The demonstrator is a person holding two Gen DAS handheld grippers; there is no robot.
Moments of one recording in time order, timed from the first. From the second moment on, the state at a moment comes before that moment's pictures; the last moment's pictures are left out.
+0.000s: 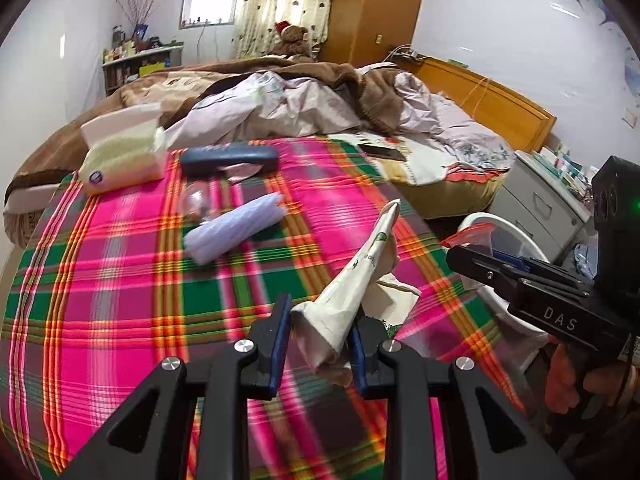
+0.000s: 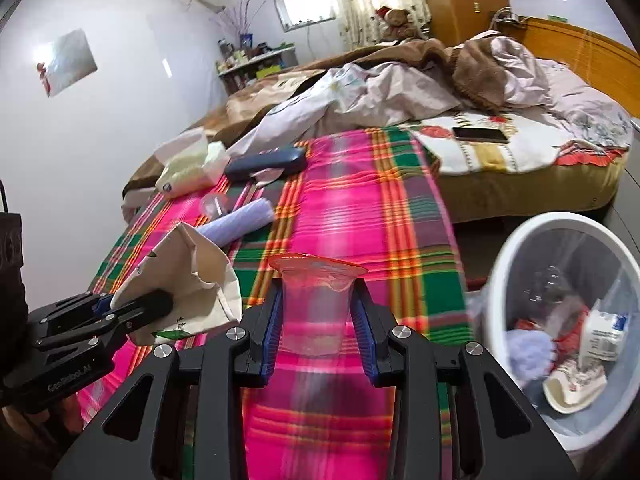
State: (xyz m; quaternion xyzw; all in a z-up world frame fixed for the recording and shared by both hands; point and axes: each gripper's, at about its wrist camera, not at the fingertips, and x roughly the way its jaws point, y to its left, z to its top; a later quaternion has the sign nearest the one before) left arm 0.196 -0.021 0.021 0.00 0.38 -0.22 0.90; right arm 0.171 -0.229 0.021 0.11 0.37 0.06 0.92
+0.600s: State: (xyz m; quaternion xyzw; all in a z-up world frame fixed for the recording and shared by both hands) left arm 0.166 -0.137 0.035 0.03 0.36 -0.29 0.88; right arm 0.128 -0.326 0.030 0.14 0.34 -0.03 0.93
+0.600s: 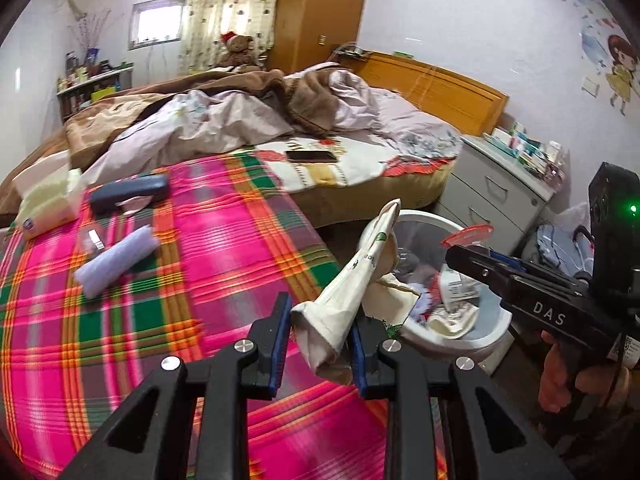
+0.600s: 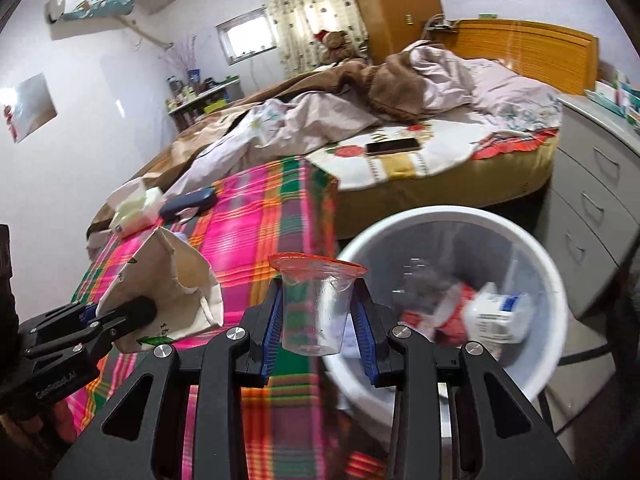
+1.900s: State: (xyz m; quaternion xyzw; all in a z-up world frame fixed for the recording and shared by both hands) left arm 0.178 -0.265 0.006 0.05 0.40 -0.34 0.85; right arm 0.113 -0.414 -0.015 0.13 0.40 -0.12 0.90
